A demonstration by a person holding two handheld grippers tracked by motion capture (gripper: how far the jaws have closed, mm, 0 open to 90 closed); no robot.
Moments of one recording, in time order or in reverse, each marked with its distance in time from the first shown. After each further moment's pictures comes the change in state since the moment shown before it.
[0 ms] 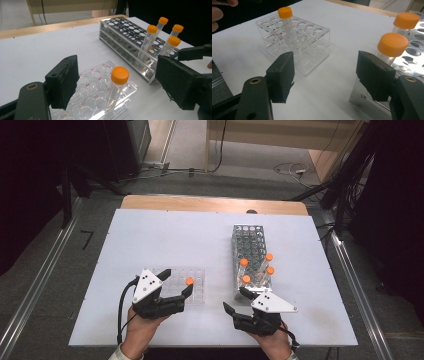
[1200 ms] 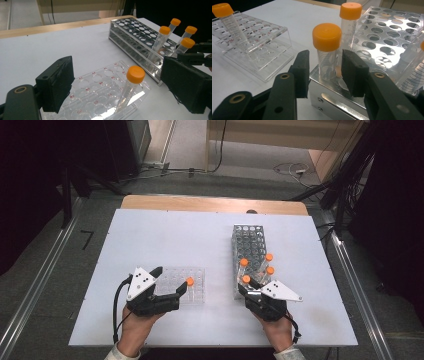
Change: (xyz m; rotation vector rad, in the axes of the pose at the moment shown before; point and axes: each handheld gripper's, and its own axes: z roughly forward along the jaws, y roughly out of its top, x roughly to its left) left arm 0.011 -0.001 -0.004 -0.005 0.049 -0.020; right arm -0.039 -0.009 0.016 -0.020 -0.148 0.048
